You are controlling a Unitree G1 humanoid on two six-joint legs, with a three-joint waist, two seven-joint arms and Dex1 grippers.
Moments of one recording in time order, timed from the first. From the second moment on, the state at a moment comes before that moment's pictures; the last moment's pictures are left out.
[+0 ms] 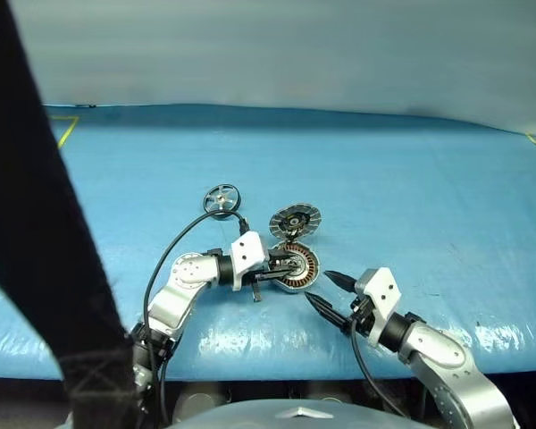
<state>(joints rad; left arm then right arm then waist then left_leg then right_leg) -0.26 0.27 -0.37 0.13 -0.09 -0.04 -0.91 0.37 -0.48 0.06 -0.52 0.31 0.30 0.60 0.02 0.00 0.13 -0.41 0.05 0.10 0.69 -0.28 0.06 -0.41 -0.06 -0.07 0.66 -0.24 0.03</state>
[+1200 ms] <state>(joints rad) -0.32 0.23 -0.41 0.21 -0.03 -0.04 -0.87 0.41 -0.47 0.09 -0.52 0.27 0.31 0.57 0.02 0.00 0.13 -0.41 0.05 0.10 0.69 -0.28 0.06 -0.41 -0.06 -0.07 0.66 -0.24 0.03</state>
